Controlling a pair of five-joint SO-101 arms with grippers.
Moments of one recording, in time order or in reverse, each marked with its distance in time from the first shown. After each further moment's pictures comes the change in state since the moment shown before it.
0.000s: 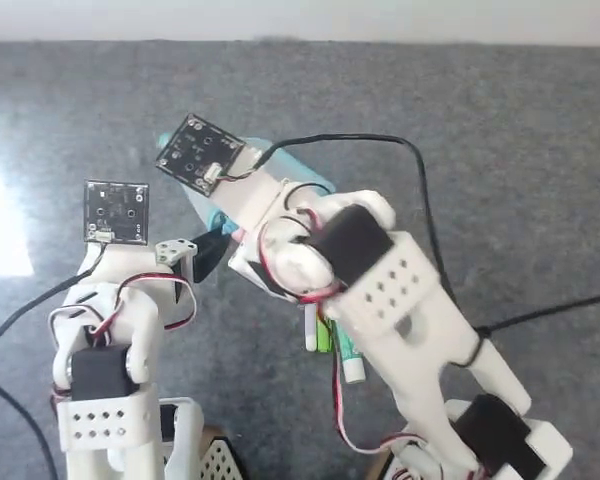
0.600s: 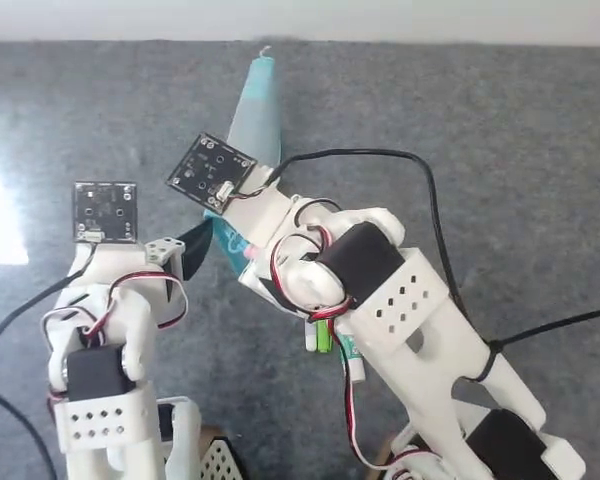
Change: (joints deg) left arm -3.3 0.1 0.0 0.0 -0.8; right arm 0.0 -4.1 8.9 -2.3 -0.1
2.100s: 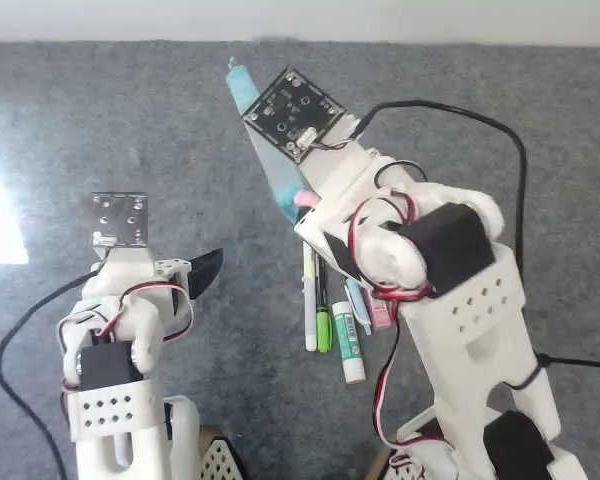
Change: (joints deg) left arm -2.3 0.1 10.5 -0.5 1.2; right arm 12.9 -1.2 -15.1 8.3 4.1
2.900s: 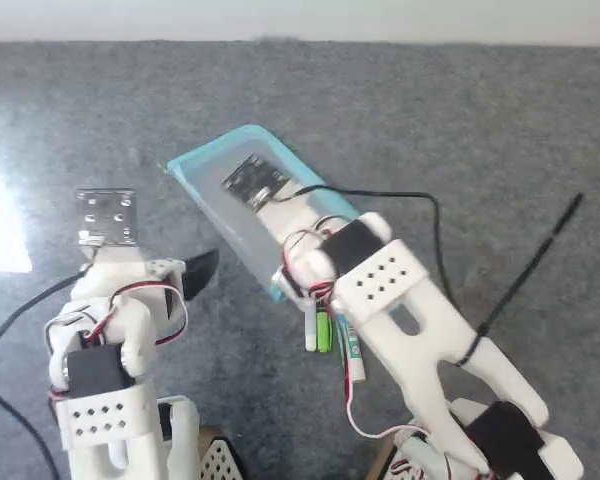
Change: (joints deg) left arm -0.4 -0.1 -7.3 9.0 -1.0; right arm -4.4 1.6 39.9 -23.5 -8.4
